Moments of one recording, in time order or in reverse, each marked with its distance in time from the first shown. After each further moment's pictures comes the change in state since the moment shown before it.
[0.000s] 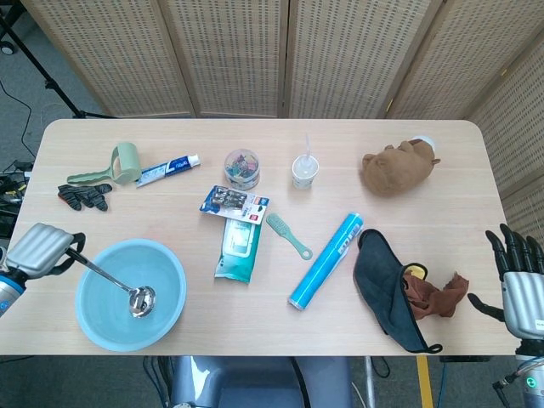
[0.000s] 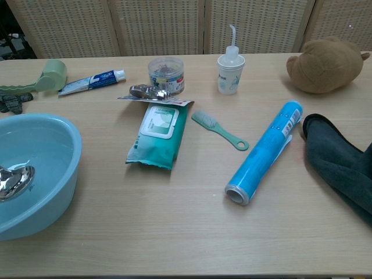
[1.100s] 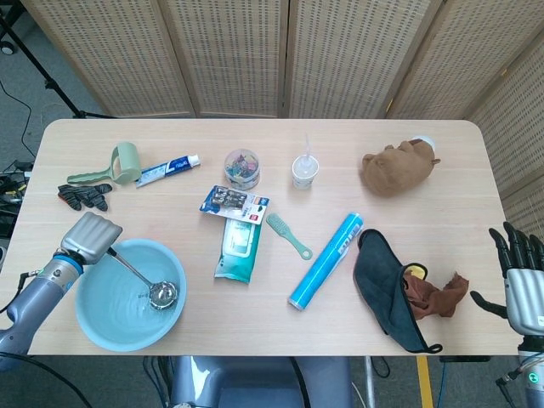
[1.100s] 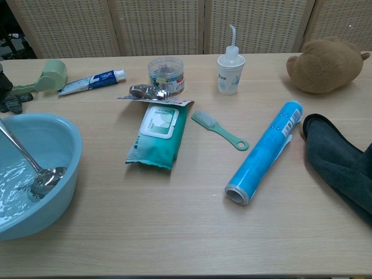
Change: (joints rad) left arm -0.285 -0.015 0.001 -0.348 -0.728 -0.152 0.838; right arm 0.009 0.003 0.009 0.019 0.025 -0.024 0.022
